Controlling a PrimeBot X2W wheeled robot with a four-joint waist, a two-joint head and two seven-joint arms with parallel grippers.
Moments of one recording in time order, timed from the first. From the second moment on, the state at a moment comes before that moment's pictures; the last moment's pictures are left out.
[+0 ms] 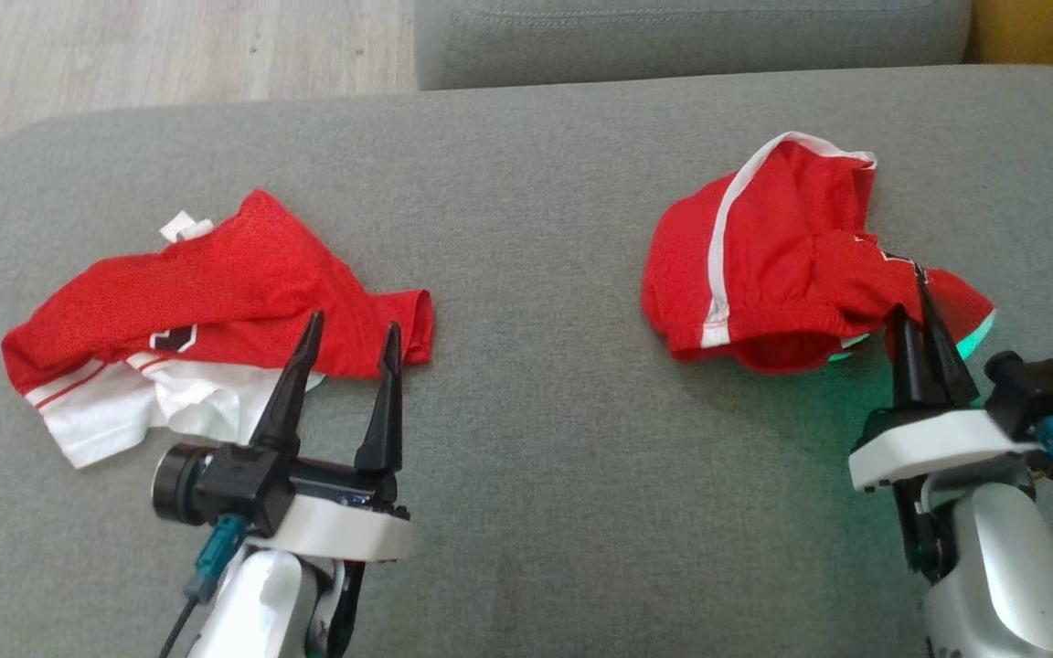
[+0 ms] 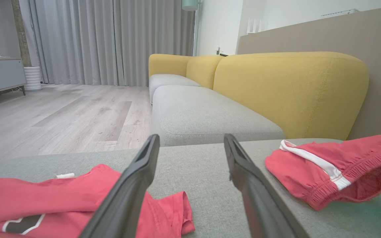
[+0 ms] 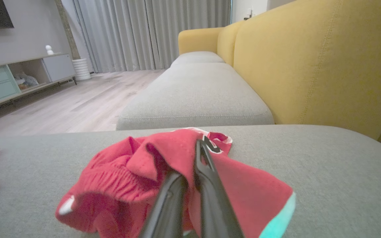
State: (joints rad) left arm -0.18 0.10 -0.33 0.21 -0.24 0.01 -0.26; right arm -0.24 -0.05 -0.07 0.40 0.06 0.13 -0.23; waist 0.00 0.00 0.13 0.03
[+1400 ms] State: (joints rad) left arm -0.16 0.07 -0.29 0.23 -0.19 -0.03 -0.26; right arm -0.36 -0.04 -0.36 0.53 -0.03 0.13 -0.12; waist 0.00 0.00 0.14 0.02
